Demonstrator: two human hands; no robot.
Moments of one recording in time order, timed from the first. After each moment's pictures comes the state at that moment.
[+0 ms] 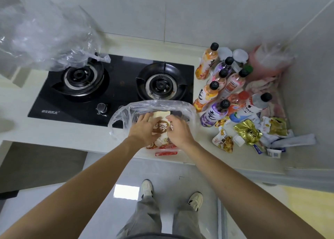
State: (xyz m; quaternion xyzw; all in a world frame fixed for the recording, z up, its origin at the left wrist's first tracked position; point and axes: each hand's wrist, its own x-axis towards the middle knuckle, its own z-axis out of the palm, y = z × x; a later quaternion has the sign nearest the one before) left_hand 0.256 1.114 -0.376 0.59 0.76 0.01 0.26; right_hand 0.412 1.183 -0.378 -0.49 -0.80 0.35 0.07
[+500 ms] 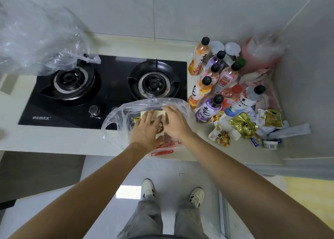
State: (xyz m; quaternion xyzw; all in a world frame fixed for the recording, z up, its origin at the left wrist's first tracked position) left_hand 0.290 1.111 -0.373 0.65 0.75 -0.02 0.16; right_hand 0.412 1.207 -0.377 -0.45 -0.83 0.31 0.08
